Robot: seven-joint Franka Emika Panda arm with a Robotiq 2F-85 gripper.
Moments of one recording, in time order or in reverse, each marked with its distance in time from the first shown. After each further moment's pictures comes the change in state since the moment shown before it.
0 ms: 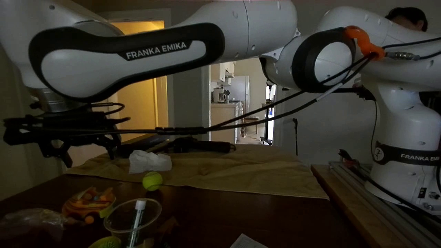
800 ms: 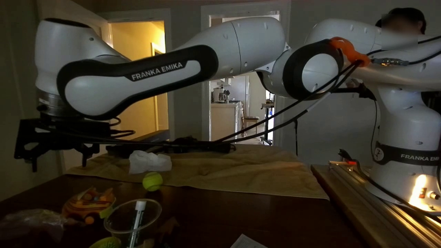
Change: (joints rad) arm -0.088 0.055 0.071 -0.001 0.070 0.399 -0.308
